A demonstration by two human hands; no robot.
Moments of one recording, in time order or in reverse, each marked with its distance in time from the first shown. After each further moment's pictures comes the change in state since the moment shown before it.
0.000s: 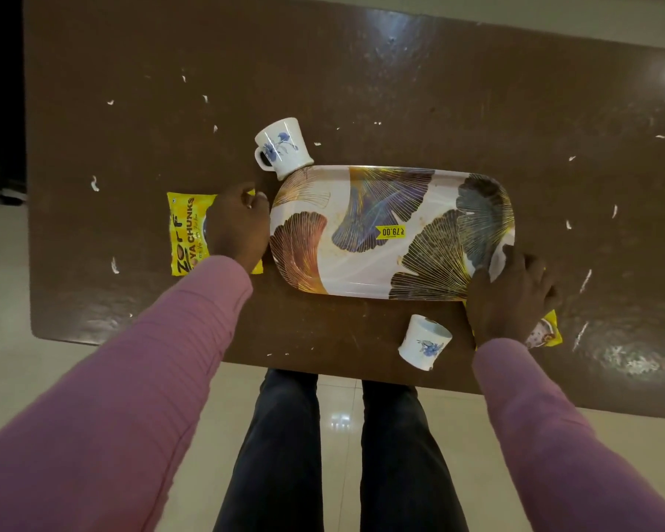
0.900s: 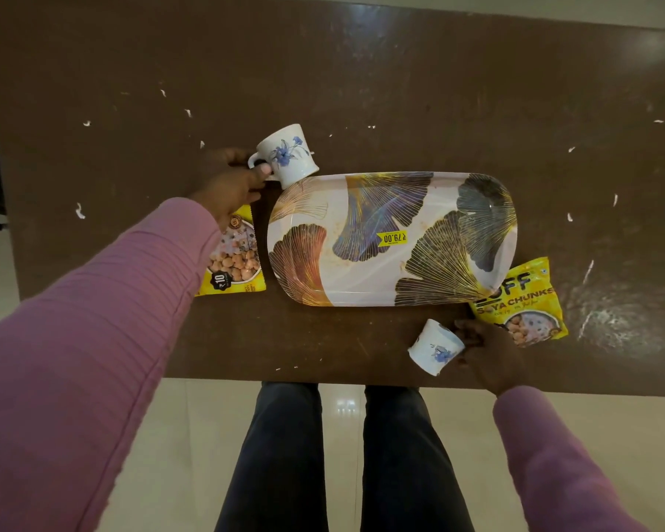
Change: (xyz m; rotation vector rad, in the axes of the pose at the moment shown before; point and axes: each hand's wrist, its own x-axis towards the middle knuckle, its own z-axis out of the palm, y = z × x) left_hand 0.080 0.030 -0.008 -0.434 -0.506 -0.222; right_hand -0.044 0.041 0.007 0.296 -0.780 0.212
